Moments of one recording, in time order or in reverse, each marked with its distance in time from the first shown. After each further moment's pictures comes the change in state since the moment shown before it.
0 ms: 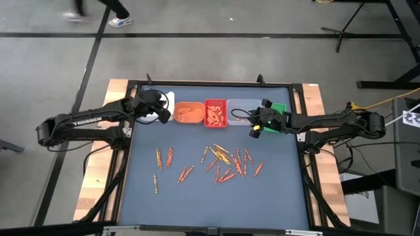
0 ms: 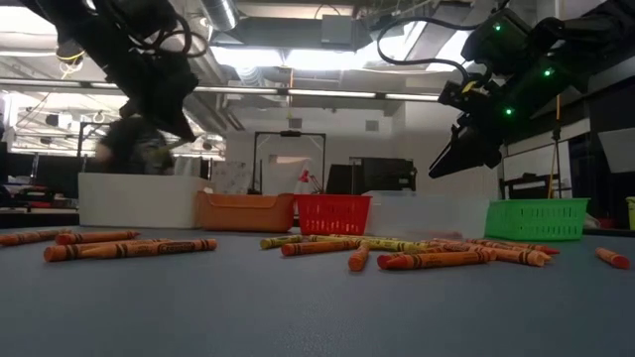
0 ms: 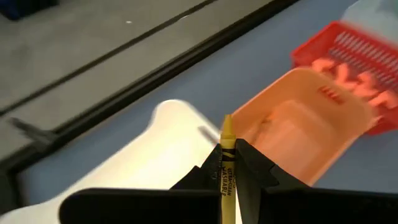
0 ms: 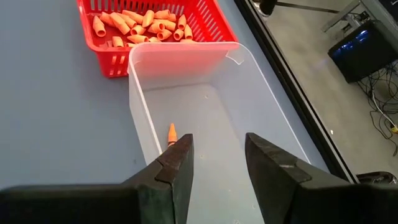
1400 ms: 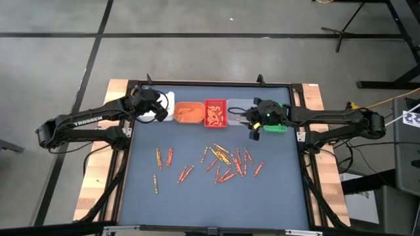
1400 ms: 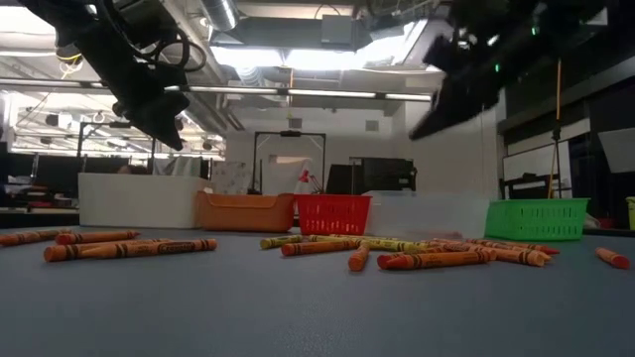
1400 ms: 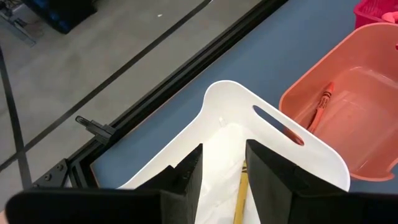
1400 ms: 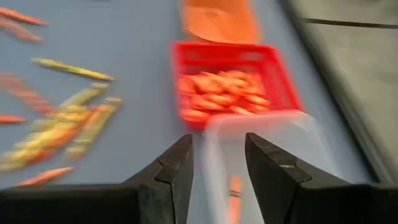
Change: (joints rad) left arm 0.058 0.008 0.000 -0.058 -0.069 0.139; right arm 0.001 -0.001 0.233 -0.220 -0.348 0.000
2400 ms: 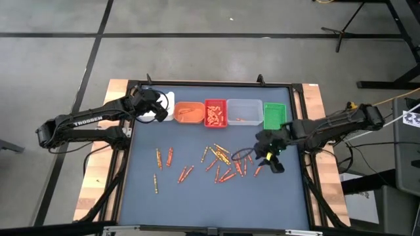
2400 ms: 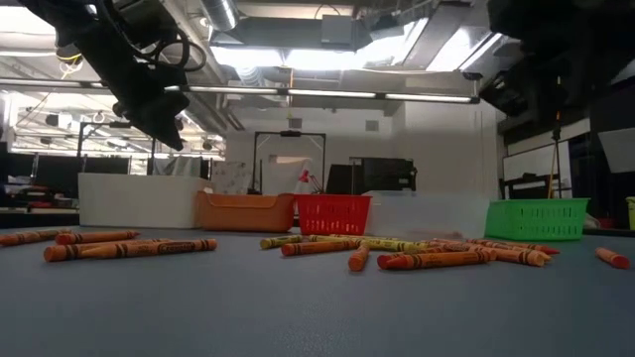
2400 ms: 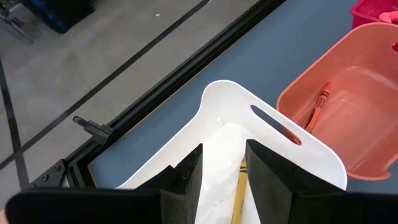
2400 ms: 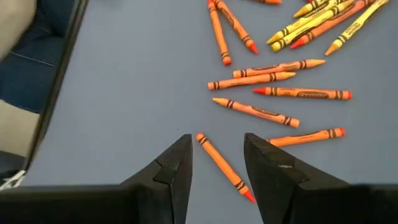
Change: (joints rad) left arm 0.000 0.000 0.000 0.000 0.007 -0.001; right arm 0.402 0.009 0.112 -0.485 -0.328 0.236
